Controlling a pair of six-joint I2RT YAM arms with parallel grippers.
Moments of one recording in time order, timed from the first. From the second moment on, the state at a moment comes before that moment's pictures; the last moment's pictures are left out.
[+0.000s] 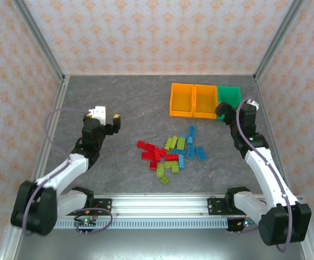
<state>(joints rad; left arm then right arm) -0.24 1.05 0.49 0.27 -0.24 -0.05 0.12 0.99 0.81 -0.39 0.13 0.65</state>
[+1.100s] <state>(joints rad) -0.92 0.86 0.81 -0.67 0.08 0.40 0.39 1.40 0.79 -0.78 -0.06 0.62</state>
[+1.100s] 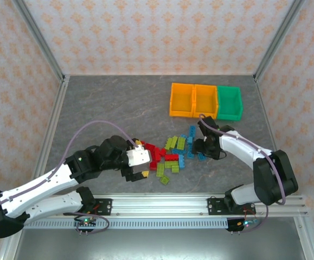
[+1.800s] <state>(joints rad) -0.92 0.80 0.76 -0.66 0.09 0.40 0.39 1.17 0.75 -0.74 0.06 0.65</state>
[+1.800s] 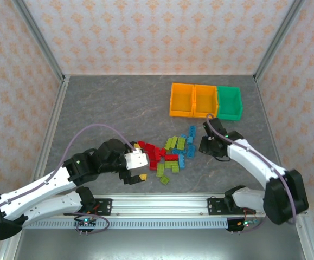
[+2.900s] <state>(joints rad) -0.92 0.71 0.68 -0.51 -0.11 0.35 -0.01 1.96 1.58 -0.74 0.16 0.54</state>
